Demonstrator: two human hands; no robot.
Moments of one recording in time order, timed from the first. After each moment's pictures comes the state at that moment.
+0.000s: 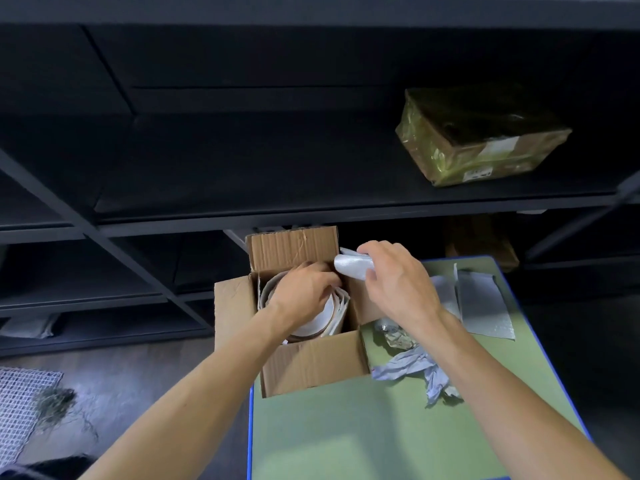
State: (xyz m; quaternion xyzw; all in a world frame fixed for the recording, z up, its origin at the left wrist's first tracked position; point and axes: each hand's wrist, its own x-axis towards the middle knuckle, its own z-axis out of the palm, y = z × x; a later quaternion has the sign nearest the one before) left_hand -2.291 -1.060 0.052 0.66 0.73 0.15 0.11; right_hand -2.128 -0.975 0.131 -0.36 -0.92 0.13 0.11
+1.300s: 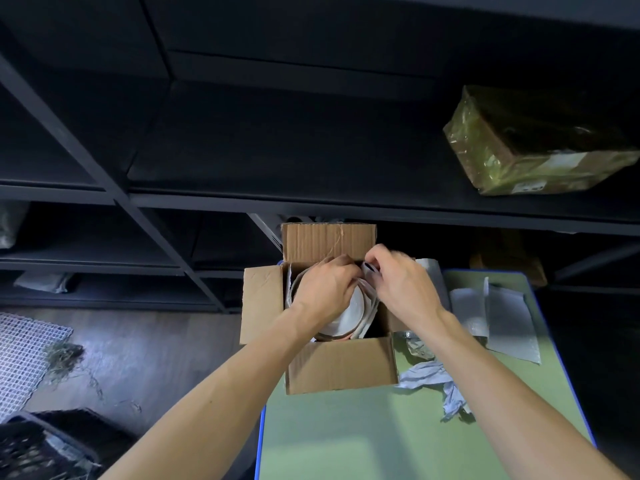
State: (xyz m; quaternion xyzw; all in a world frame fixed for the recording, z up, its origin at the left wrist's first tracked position) left_hand -2.300 -1.067 0.042 0.59 0.76 0.24 0.09; right_hand -2.171 -0.967 0.088 -0.30 -0.94 0.15 0.08
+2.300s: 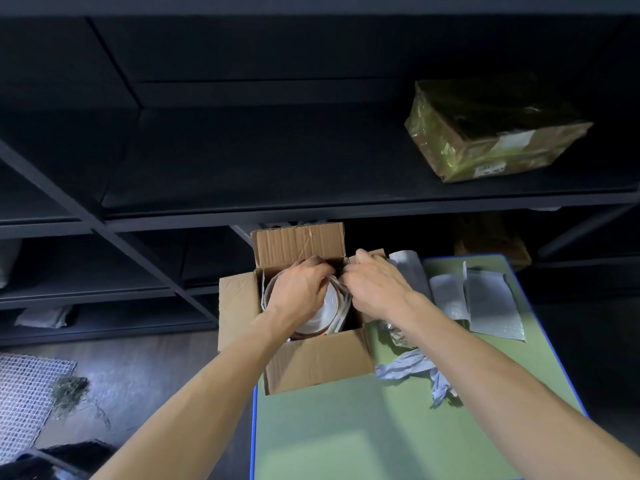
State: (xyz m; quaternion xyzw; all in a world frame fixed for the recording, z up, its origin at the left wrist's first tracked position) left_hand -2.289 -1.068 0.052 0.58 0.79 0.20 0.09; right_hand -2.160 -0.959 0.087 -0.17 -0.98 0.02 -0.11
